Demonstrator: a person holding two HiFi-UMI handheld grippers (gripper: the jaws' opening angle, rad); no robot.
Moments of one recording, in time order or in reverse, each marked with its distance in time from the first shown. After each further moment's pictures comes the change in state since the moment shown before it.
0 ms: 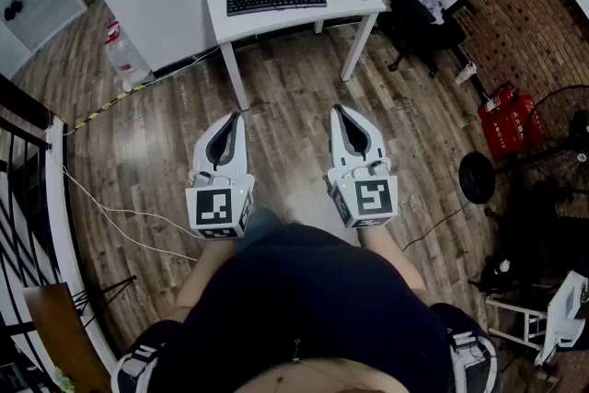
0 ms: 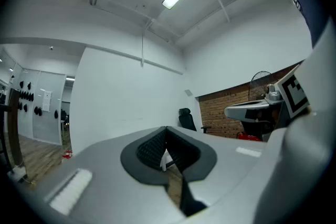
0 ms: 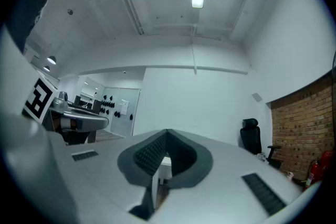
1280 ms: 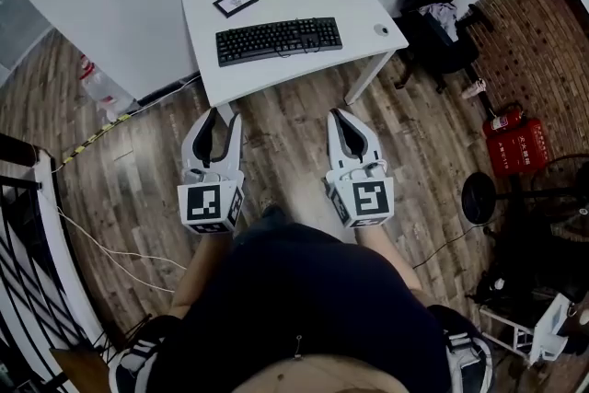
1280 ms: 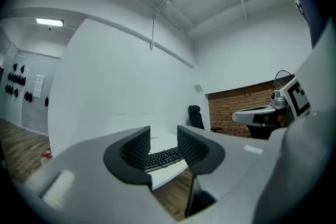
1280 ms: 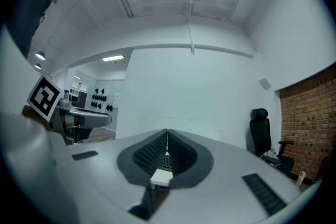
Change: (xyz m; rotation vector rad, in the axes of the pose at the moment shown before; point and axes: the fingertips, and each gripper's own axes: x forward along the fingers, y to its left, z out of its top) left arm 0.315 0.179 -0.057 -0.086 0.036 -0.037; right arm 0.326 -0.095 -0.076 0.016 0.091 -0.026
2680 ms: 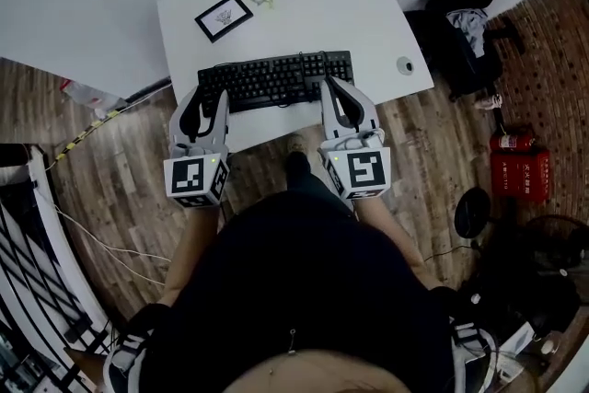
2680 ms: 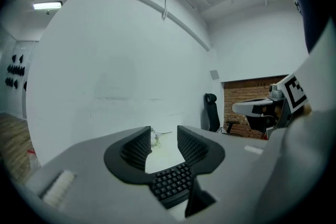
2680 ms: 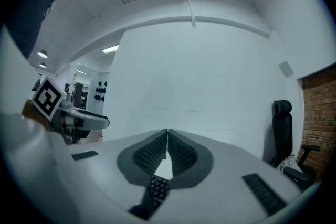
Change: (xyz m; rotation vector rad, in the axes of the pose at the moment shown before) left arm 0.281 0.117 -0.065 -0.070 0.136 0.066; right arm 0.293 -0.128 -0.058 -0.001 0.086 0.110
